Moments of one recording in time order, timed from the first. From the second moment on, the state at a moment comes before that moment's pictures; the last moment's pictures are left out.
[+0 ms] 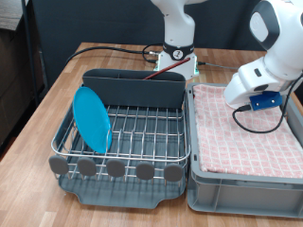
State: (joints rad) arm 0.50 0.26 -0.07 -2.18 0.00 1.98 0.79
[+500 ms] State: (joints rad) arm 0.50 0.18 -0.11 -2.13 -0.01 1.94 0.80
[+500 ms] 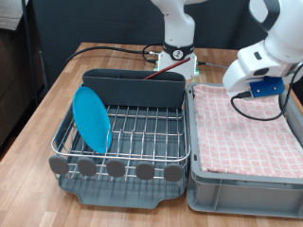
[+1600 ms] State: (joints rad) arm 0.45 0.10 -0.23 -2.10 -0.23 2.21 0.96
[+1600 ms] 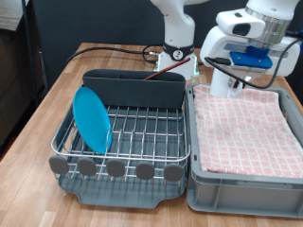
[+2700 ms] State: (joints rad) arm 0.43 0.20 -0.32 -1.96 -0.25 2.35 1.06
